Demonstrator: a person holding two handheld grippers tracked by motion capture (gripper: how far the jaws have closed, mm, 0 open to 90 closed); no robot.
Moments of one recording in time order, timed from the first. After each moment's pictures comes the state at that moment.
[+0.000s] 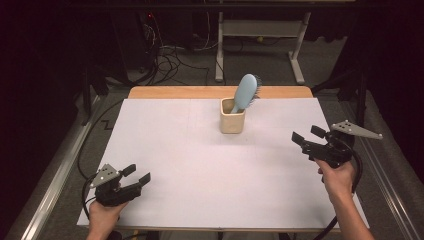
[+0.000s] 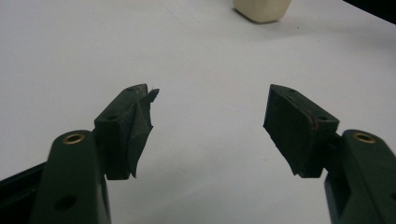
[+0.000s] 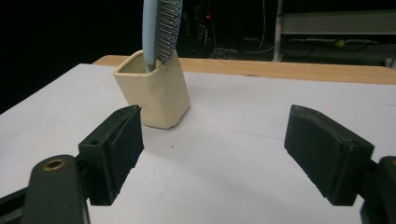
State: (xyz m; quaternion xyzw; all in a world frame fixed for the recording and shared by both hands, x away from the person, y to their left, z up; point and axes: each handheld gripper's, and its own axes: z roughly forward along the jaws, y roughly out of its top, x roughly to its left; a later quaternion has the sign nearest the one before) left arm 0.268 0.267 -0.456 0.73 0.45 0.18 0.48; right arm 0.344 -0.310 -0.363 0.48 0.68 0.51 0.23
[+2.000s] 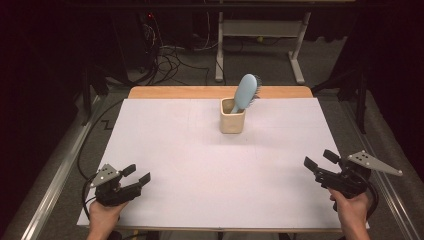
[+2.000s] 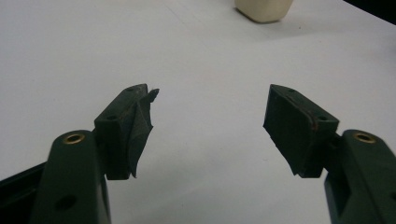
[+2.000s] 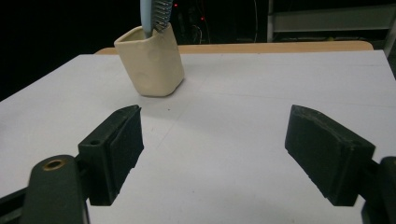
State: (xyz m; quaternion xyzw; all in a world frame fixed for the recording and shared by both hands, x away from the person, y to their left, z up) left arm 0.268 0.267 -0.457 0.73 0.46 0.18 0.48; right arm 0.285 -0.337 -0.397 0.49 0.66 0.51 0.24
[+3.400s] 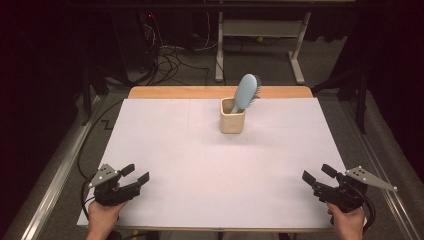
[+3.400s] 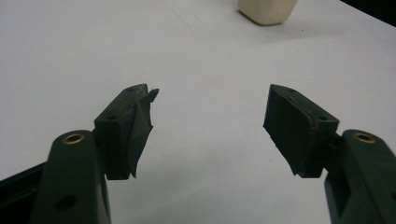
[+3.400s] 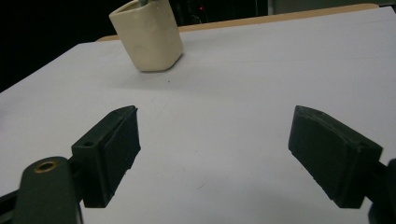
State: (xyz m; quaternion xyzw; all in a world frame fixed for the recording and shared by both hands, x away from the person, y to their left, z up) left arm 0.268 0.269 -0.456 0.72 0.46 0.18 0.48; right arm 0.266 -0.340 -0.432 0.51 0.66 0.51 0.22
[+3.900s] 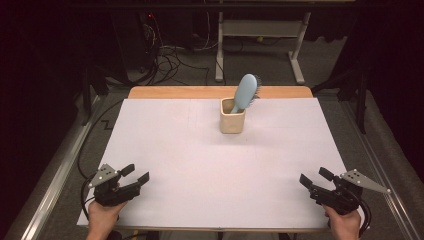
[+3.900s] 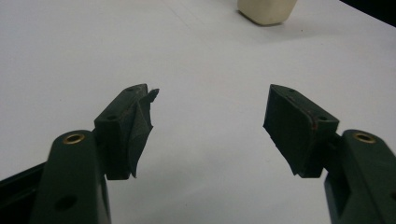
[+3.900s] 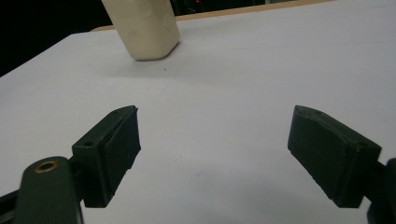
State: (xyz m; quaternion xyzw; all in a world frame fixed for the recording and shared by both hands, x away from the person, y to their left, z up) left arm 0.267 0.269 -0.456 0.72 0.46 0.18 0.48; right arm 0.264 -0.336 -0.444 0.51 0.66 0.50 0.22
